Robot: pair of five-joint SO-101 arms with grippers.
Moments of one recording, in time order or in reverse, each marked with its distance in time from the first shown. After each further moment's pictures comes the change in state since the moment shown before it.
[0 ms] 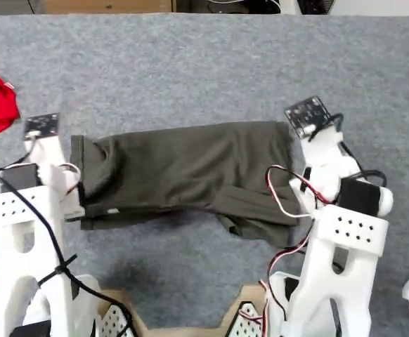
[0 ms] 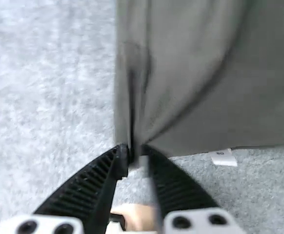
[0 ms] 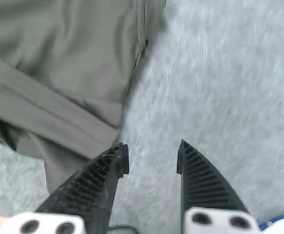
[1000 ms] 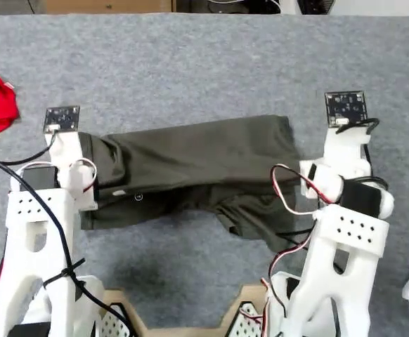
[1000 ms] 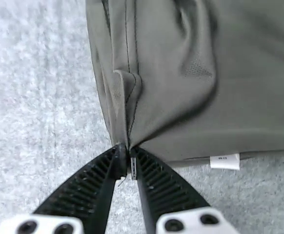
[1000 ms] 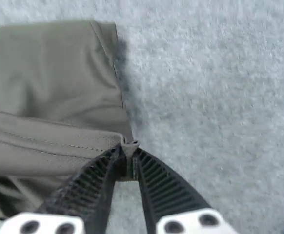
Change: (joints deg) left arm 7.7 0.0 6.0 -12.7 0.0; right arm 4.3 0.1 4.5 -9.4 -19.3
